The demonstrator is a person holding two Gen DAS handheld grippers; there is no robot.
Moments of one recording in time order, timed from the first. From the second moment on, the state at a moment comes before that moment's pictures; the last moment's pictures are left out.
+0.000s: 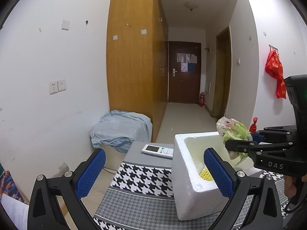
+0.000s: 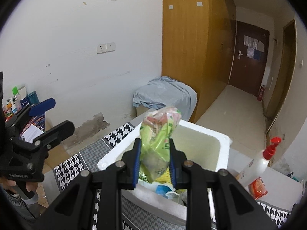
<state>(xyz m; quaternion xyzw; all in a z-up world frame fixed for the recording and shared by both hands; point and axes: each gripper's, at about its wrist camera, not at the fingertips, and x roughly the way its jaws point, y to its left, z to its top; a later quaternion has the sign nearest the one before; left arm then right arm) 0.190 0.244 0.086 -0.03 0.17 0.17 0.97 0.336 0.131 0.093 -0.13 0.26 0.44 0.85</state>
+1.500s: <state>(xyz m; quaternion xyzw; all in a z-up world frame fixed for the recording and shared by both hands) 0.192 0.227 0.090 -0.02 0.18 0.15 0.97 0.335 0.097 0.099 -0.11 0.26 0.38 0.88</state>
